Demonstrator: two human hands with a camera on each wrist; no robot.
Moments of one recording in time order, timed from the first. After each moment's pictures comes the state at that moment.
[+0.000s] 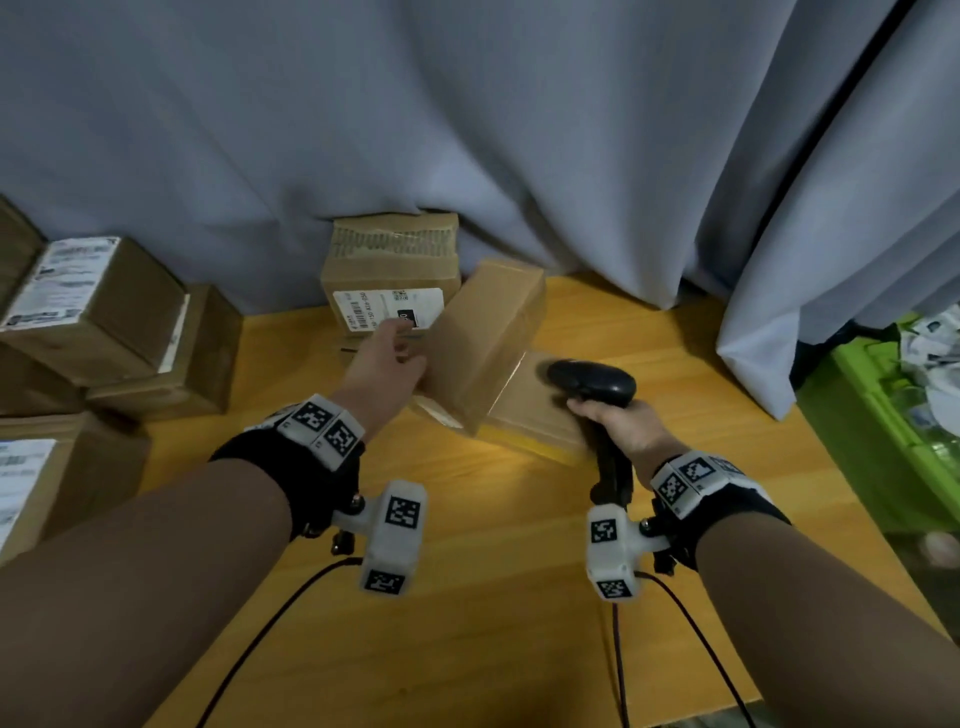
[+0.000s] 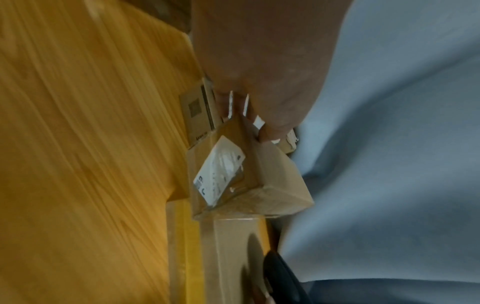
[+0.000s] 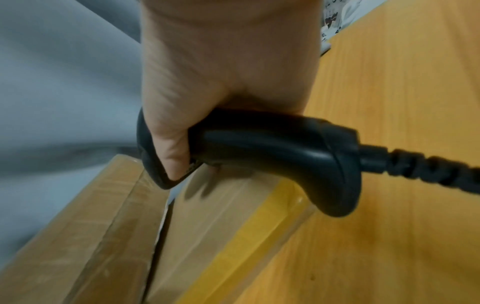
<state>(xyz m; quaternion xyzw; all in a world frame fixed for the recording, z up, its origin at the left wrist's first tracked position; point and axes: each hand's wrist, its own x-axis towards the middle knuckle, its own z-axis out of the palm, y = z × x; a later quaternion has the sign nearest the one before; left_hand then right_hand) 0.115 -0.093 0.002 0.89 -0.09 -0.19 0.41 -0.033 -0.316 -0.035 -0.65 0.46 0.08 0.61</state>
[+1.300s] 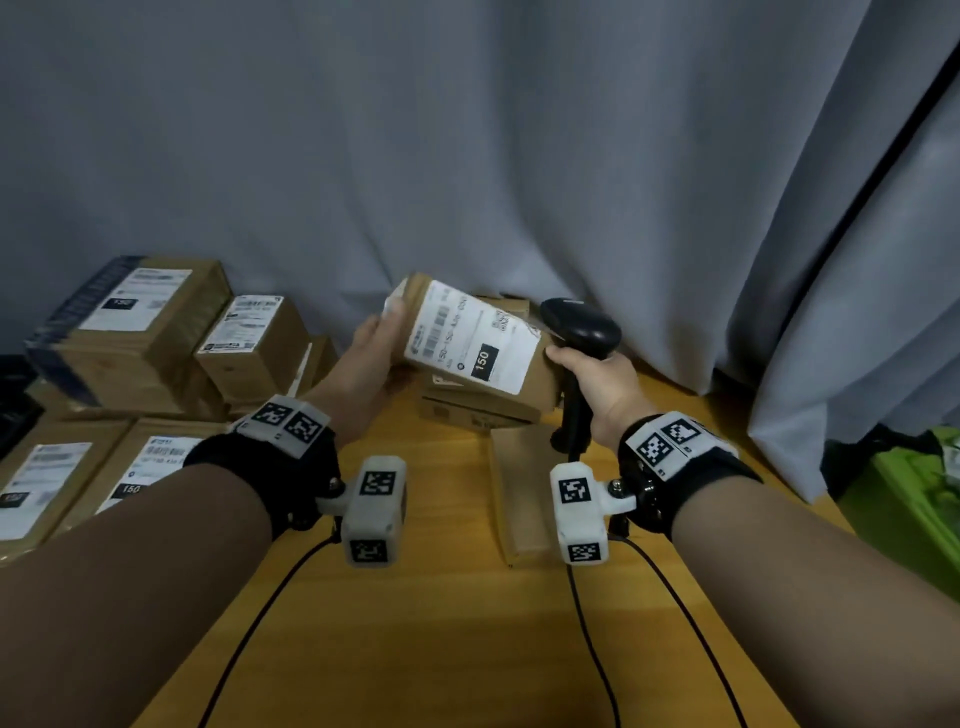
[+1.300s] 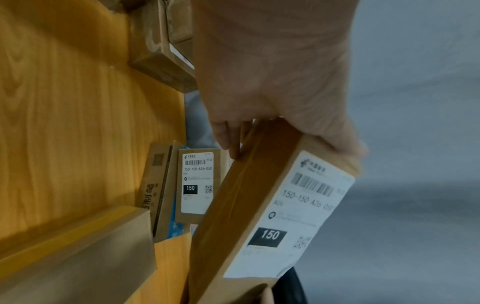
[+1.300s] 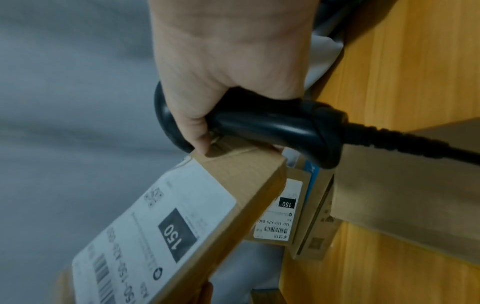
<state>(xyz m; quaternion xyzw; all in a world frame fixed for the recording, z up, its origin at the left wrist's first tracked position) 0.099 -0.003 0.106 0.69 -0.03 -0.19 0.70 0.026 -0.219 0.087 -0.61 0.31 -0.09 0.73</state>
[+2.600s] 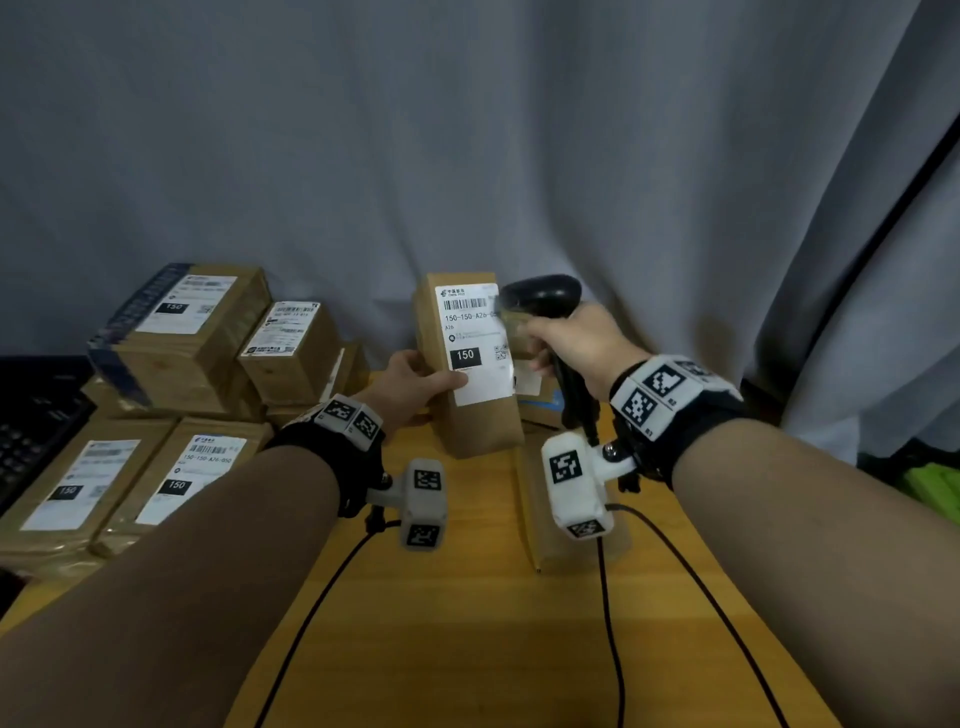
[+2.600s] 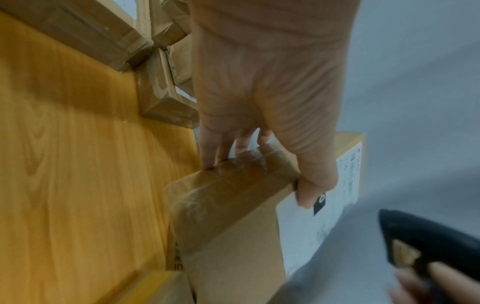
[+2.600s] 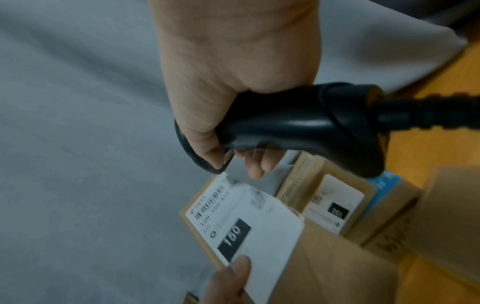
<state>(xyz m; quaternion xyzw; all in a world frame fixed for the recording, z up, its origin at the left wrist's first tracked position) 0.116 0.014 0.079 0.77 0.01 -0.23 0.59 0.050 -0.172 0.147 -0.76 0.20 -0.03 0.61</state>
